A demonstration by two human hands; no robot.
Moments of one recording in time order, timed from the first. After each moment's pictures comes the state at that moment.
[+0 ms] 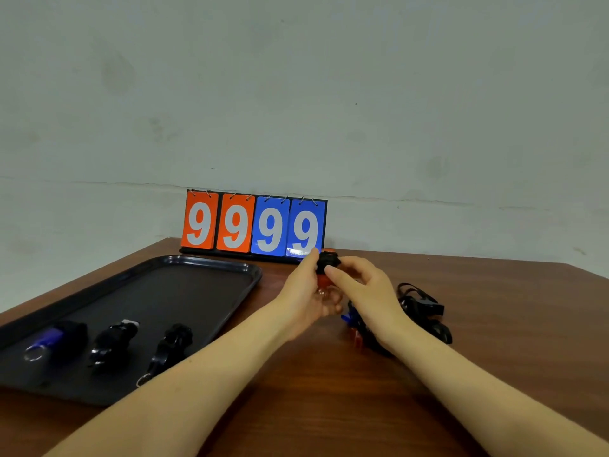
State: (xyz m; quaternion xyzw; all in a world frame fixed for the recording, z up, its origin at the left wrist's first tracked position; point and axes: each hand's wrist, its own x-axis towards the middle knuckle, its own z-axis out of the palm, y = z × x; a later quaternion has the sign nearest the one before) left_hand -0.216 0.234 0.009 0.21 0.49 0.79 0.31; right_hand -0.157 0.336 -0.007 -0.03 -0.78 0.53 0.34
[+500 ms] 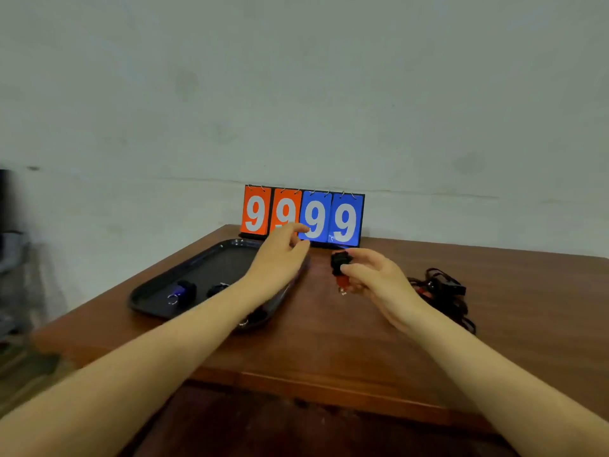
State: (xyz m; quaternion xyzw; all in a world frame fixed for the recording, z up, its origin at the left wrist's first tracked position) left_hand -0.202 0.106 0.045 0.32 0.81 0.47 -0.14; right_hand -0.108 0.260 0.021 -0.04 -0.75 0.63 0.21
